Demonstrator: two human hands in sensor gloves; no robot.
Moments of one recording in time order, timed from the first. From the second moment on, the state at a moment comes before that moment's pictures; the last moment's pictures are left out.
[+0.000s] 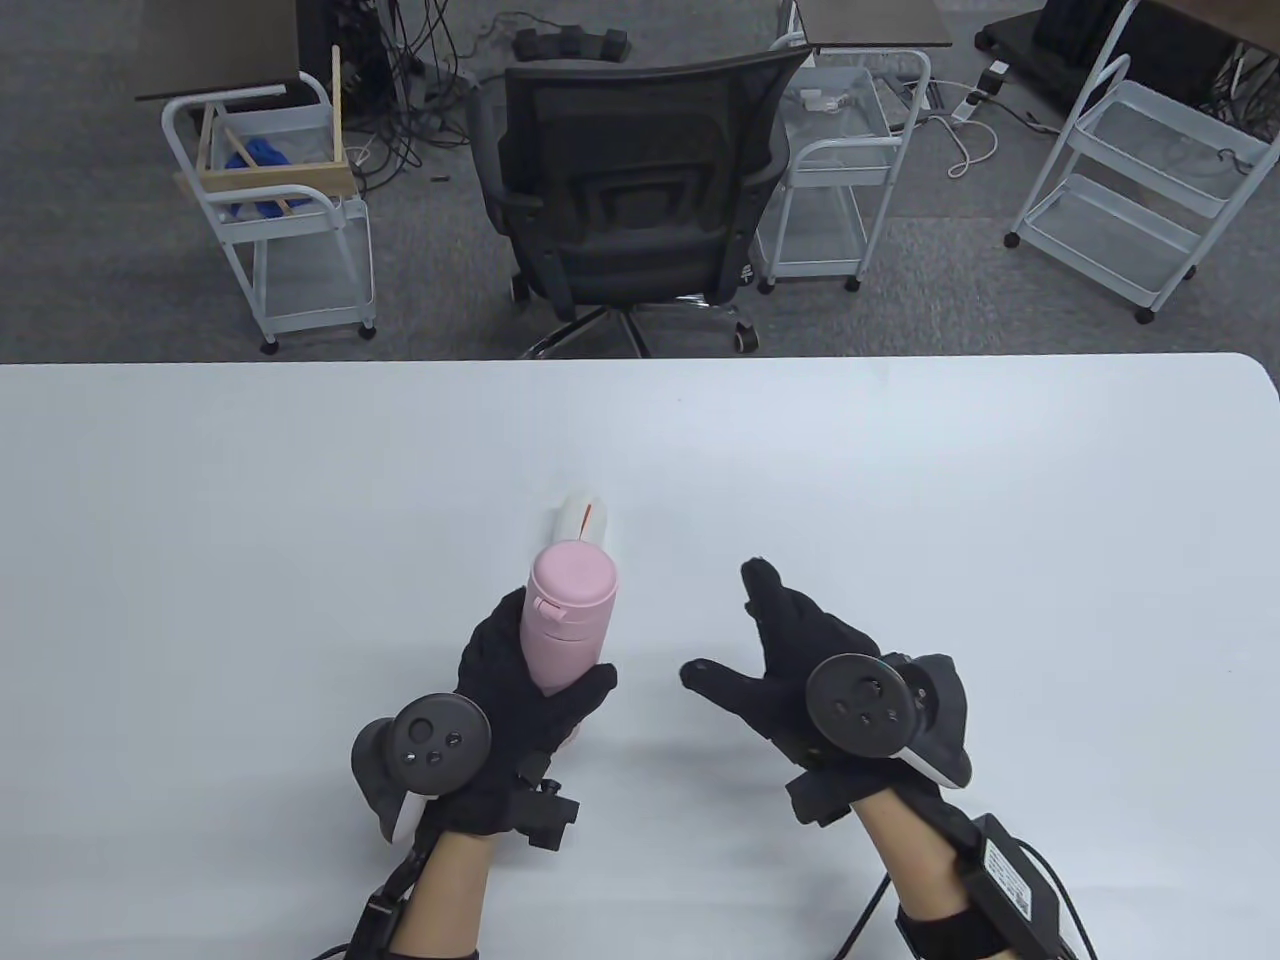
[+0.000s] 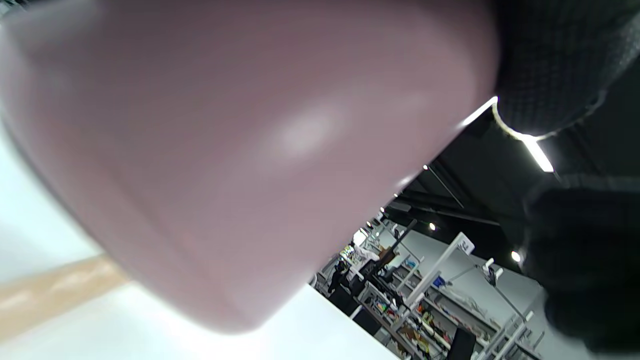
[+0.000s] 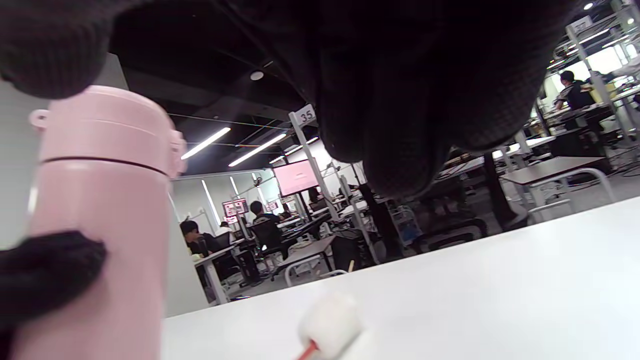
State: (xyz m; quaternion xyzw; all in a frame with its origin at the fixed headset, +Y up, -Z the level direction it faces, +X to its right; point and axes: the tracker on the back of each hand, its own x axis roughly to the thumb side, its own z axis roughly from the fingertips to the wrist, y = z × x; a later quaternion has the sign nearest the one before) left_hand -0.157 -0.699 -0.208 0.13 -0.08 0.38 0.91; right_hand 0.117 -0.615 -0.227 0.19 -0.12 0.95 0.22
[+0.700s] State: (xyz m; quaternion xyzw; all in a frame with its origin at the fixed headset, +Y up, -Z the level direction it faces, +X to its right) left_hand -0.132 -0.703 -0.201 0.13 -0.15 0.17 0.96; right_hand 0.084 -0.626 -0.259 0.19 0.05 0.92 0.33
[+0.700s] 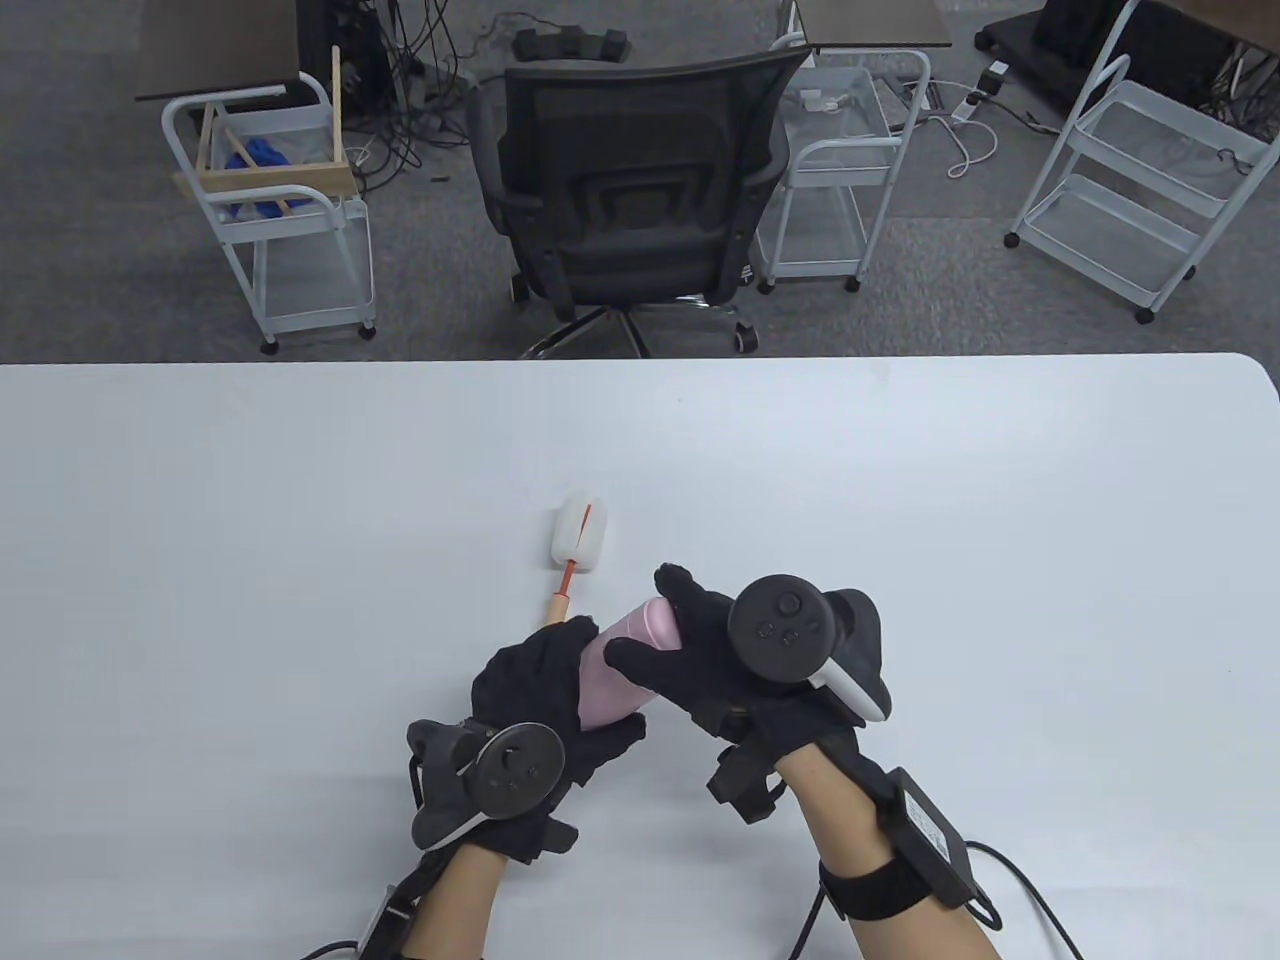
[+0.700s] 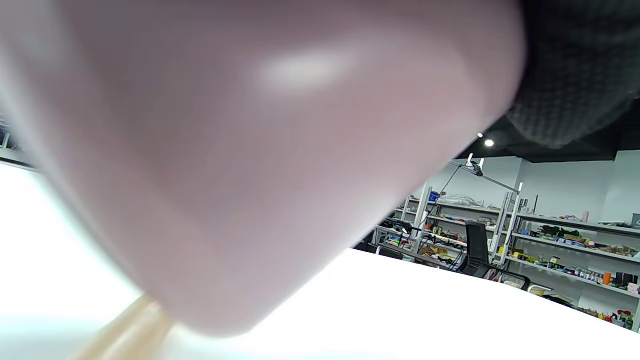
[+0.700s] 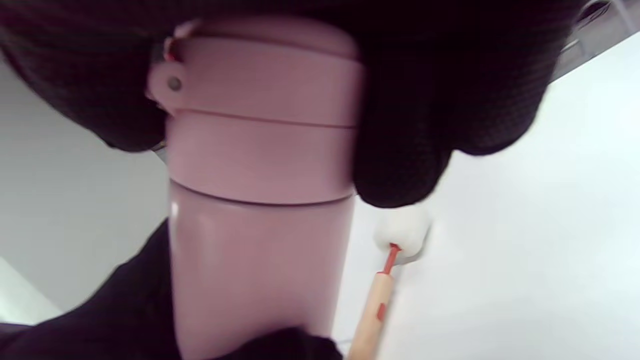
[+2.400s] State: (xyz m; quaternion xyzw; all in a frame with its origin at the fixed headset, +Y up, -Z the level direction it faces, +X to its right) left_hand -0.150 -0.703 -0.205 0.05 -0.20 0.22 0.95; right_hand 0.087 -0.626 -0.269 0.33 0.20 0.86 0.34
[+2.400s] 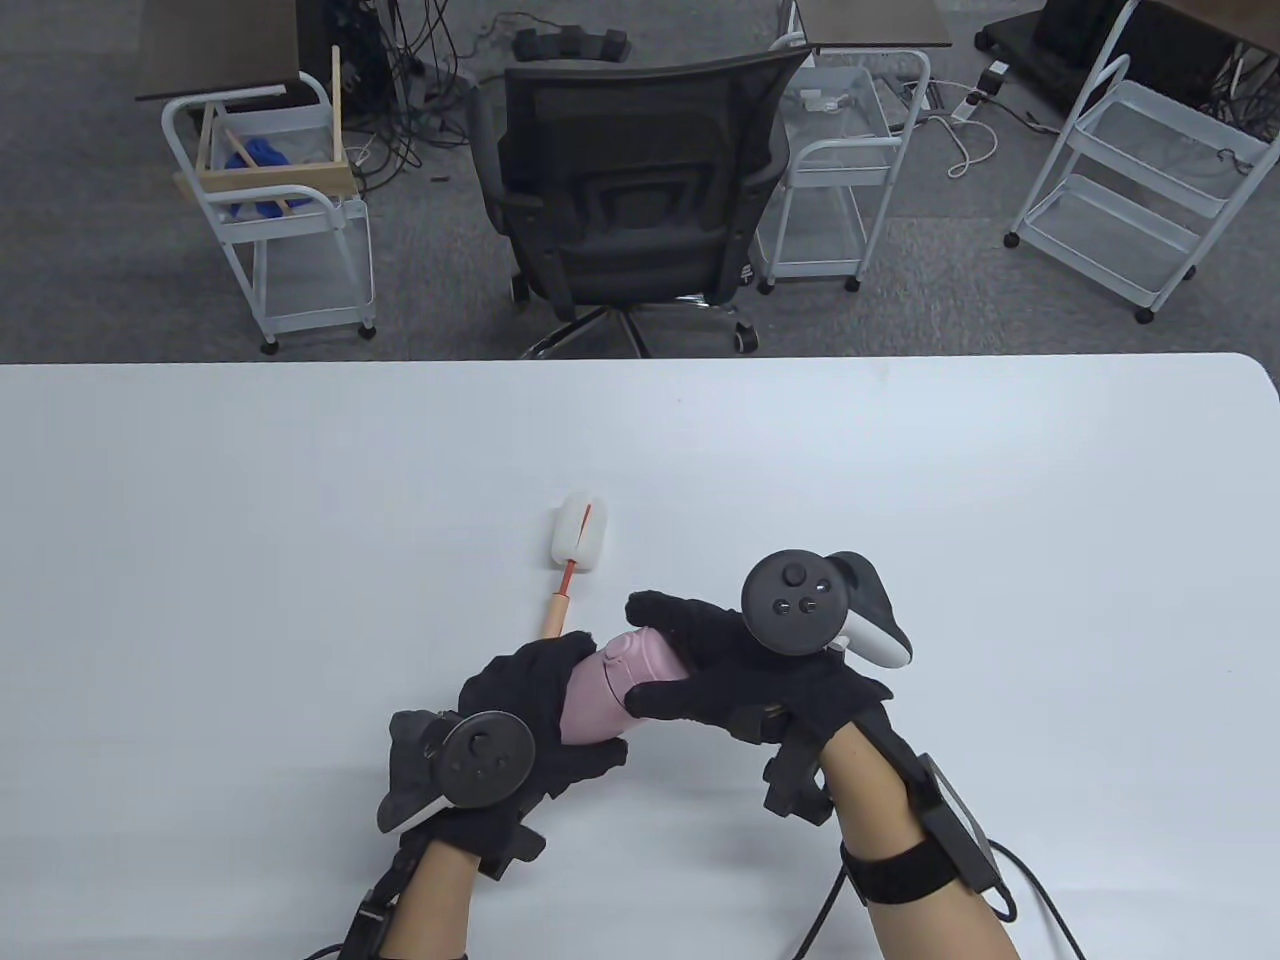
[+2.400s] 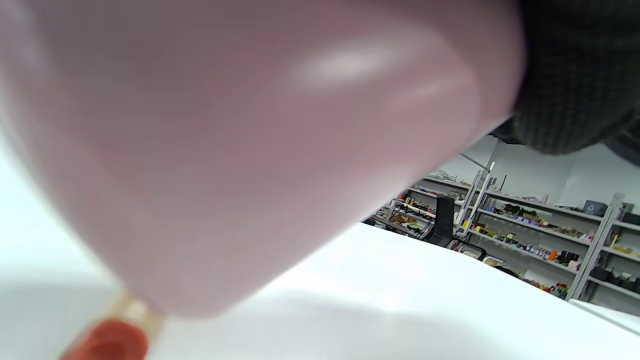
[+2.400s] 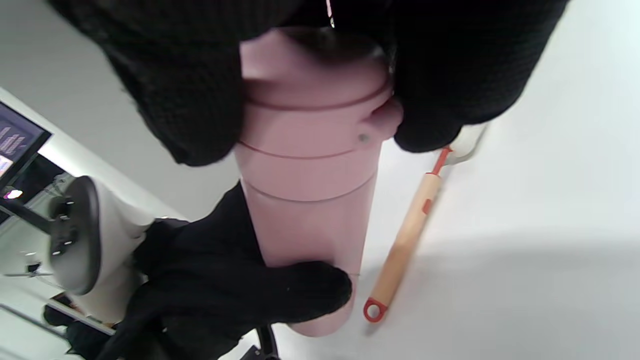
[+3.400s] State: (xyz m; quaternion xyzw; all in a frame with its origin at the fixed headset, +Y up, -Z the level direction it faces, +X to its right) left_hand -0.145 -0.702 -0.203 0.06 -0.20 0.18 0.96; right_hand 0.085 -0.636 -0.273 0.31 0.22 0.85 0.37
